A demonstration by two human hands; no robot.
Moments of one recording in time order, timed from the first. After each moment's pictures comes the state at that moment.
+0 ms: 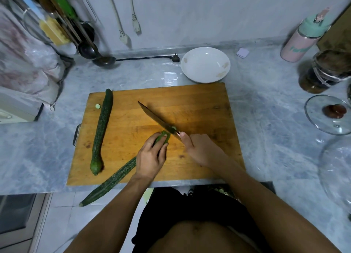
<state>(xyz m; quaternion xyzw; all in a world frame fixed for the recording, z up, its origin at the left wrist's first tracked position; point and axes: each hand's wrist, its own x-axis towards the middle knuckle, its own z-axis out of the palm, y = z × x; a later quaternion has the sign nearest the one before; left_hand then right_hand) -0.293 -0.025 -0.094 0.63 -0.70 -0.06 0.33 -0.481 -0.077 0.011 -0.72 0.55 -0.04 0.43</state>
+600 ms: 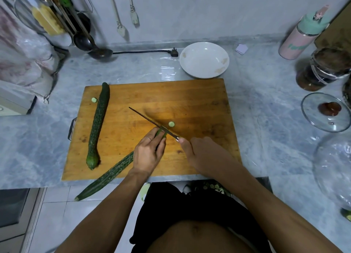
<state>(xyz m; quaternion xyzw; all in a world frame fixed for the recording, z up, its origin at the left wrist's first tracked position) -0.291 -0.026 -0.097 0.64 -0.70 -0.05 0.32 -0.493 -0.046 0.037 -0.76 0.54 0.01 0.37</state>
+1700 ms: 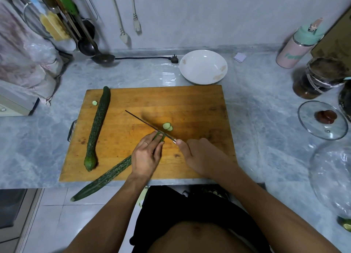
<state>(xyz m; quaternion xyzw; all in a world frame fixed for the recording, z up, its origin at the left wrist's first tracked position) -0.301 -0.022 -0.091 0.65 -0.67 -0.04 0.35 -0.497 -0.052 0.034 -0.77 0.52 0.00 0.36</state>
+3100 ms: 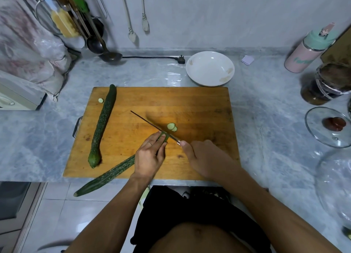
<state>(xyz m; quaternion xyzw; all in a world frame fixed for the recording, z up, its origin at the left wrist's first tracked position) -0.301 -0.021 -0.091 0.65 -0.66 -0.04 0.36 -0.496 -0.052 0.042 -0.78 0.51 0.00 0.36</state>
